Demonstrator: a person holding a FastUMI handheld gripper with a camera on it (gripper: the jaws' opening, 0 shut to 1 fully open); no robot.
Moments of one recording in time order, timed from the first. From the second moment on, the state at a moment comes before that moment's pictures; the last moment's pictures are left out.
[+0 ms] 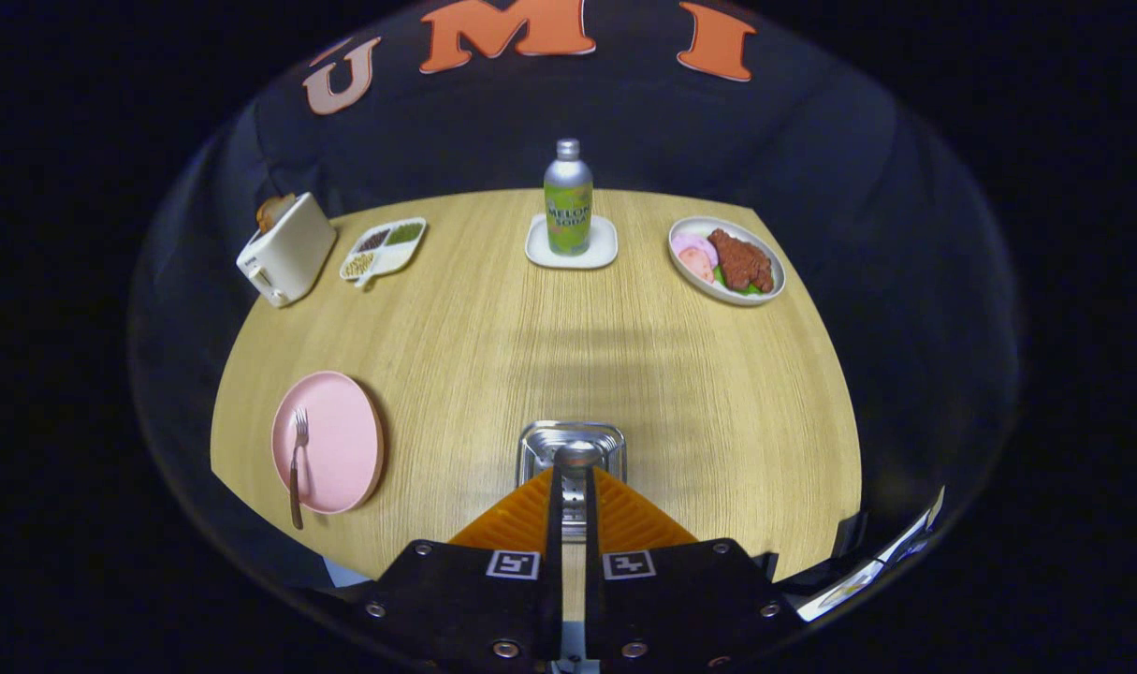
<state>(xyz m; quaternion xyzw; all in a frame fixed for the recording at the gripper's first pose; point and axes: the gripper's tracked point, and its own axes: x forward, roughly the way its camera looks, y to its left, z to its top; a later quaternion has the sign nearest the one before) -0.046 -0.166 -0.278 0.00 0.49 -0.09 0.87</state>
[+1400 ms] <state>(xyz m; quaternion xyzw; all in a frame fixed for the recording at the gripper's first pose) 0.038 0.019 -0.119 -0.01 0.13 -0.05 0.99</state>
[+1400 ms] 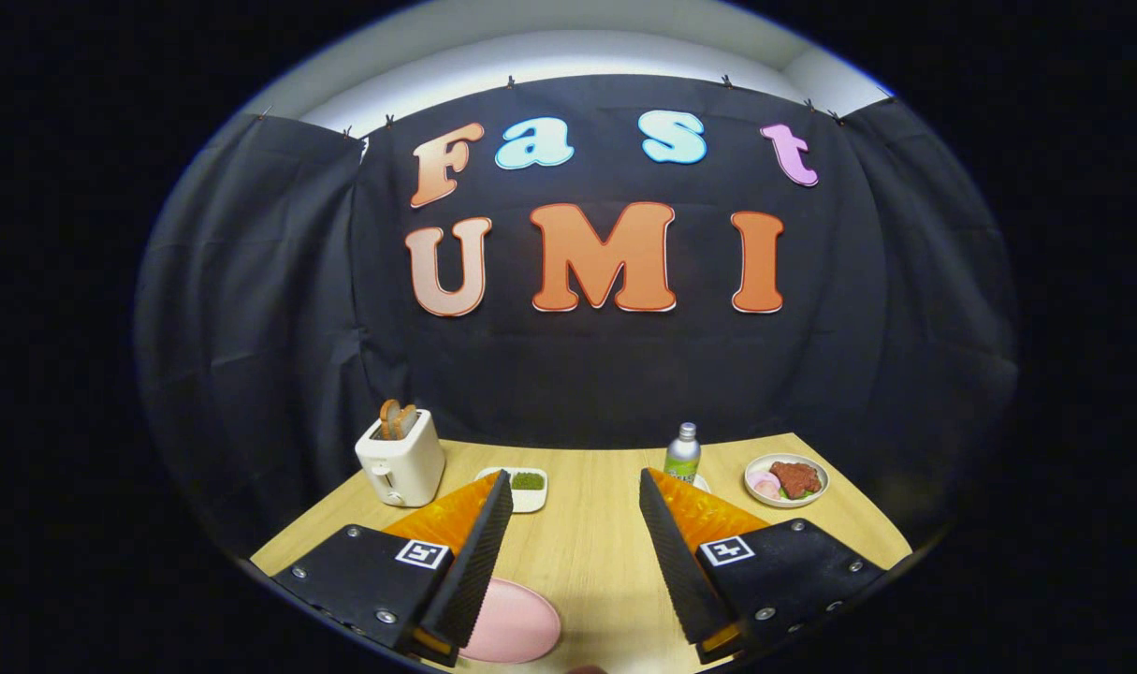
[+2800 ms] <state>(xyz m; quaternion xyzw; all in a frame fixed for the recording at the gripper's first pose) -0.011 0.158 -0.292 -0.05 0.30 0.07 0.95</state>
